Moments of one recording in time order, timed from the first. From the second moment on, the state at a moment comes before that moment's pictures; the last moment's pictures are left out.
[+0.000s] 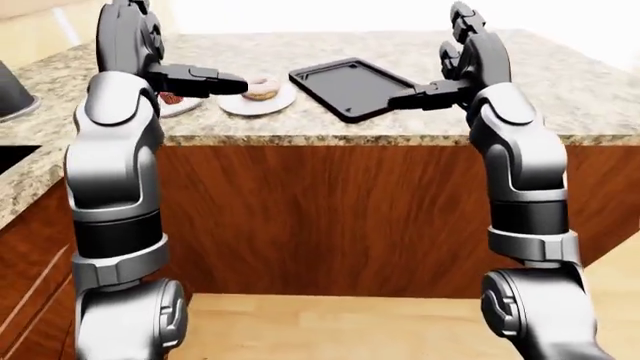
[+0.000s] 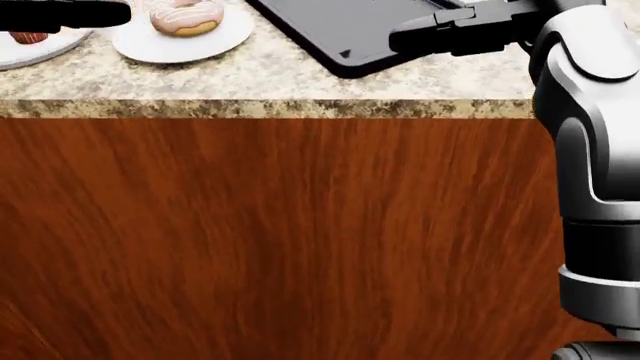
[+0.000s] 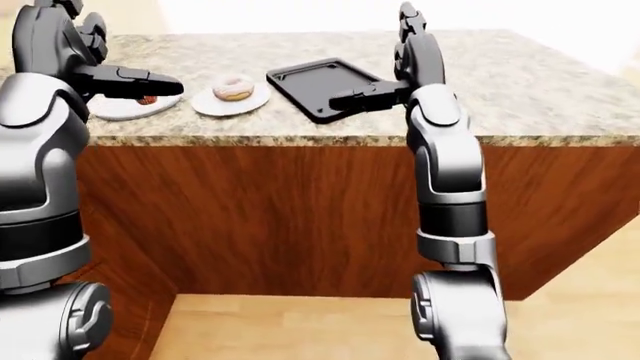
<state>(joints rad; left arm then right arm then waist) -0.98 0.42 0.19 0.08 -0.02 0.64 -0.01 -0.99 -0.33 -0.14 0.23 0.09 0.58 0.04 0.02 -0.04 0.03</state>
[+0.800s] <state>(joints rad) -0.97 0.44 0.21 0.04 -0.01 0.63 -0.01 -0.97 -0.31 -0.14 0.17 0.06 0.57 0.04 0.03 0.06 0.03</state>
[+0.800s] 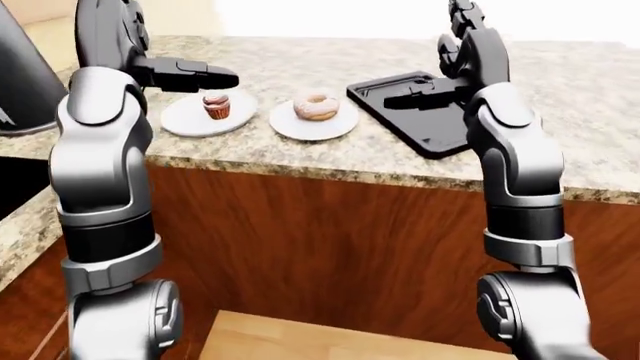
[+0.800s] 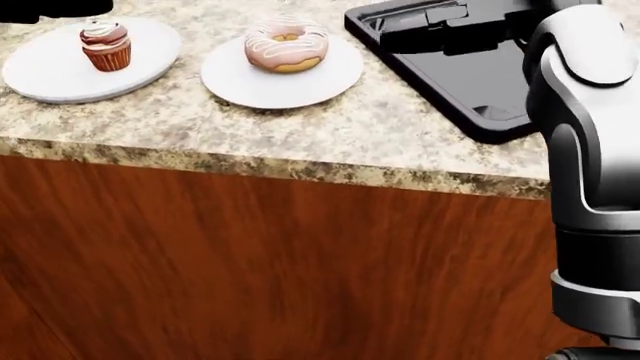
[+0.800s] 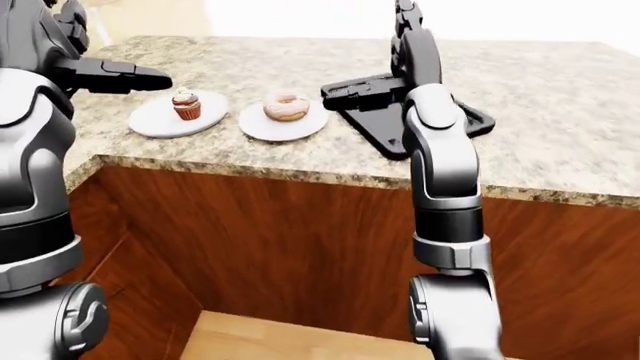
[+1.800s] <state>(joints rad) -0.95 0.42 0.20 0.04 0.02 0.63 -0.02 -0.96 -0.29 -0.13 0.22 0.04 0.56 0.06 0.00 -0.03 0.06</state>
